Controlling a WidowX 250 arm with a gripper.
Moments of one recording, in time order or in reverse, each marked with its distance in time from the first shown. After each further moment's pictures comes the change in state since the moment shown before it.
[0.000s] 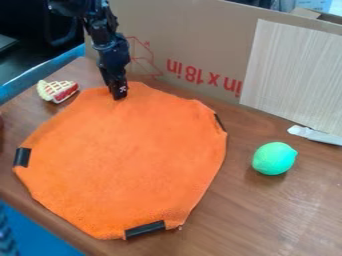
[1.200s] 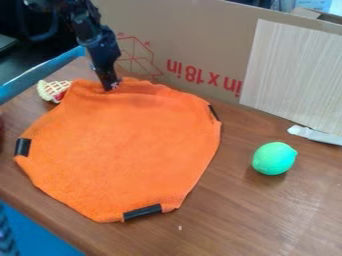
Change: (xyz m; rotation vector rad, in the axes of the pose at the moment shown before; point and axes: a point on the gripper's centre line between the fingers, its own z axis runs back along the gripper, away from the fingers) arm -0.010 -0.011 0.031 -0.020 -0.111 -0.012
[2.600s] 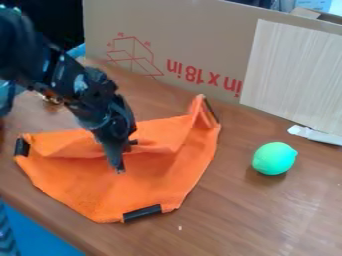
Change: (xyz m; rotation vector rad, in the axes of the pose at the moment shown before) arm -0.031 -0.179 0.058 0.202 -0.097 -0.256
